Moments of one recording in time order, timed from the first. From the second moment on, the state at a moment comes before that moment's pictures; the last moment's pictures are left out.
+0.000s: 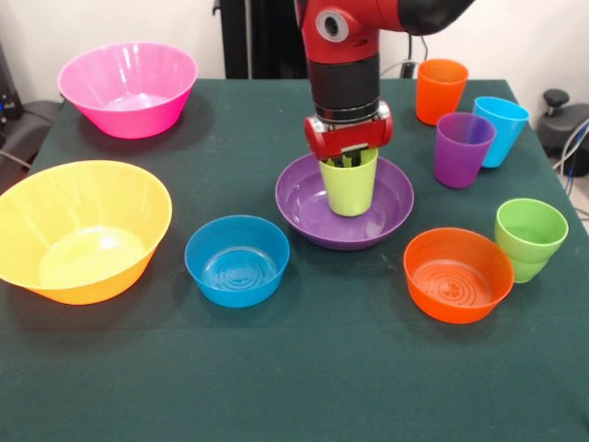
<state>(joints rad) 0.48 0.16 -0.89 1.16 -1.40 -0.85 3.76</state>
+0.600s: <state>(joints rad) 0.49 0.18 -0.90 1.15 -1.42 -0.85 3.76</state>
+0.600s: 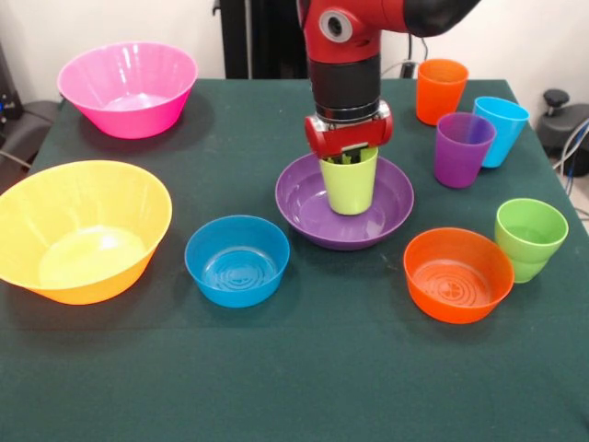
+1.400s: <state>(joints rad) 0.56 0.24 -0.95 1.13 -1.45 -0.77 3.76</state>
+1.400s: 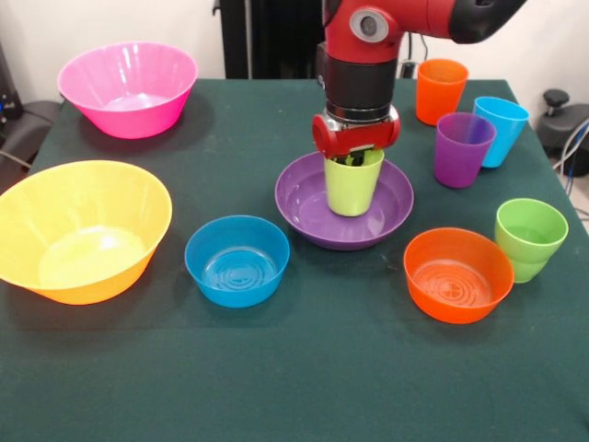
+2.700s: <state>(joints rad) 0.56 0.23 -0.95 1.13 -1.40 -0.64 3.76</state>
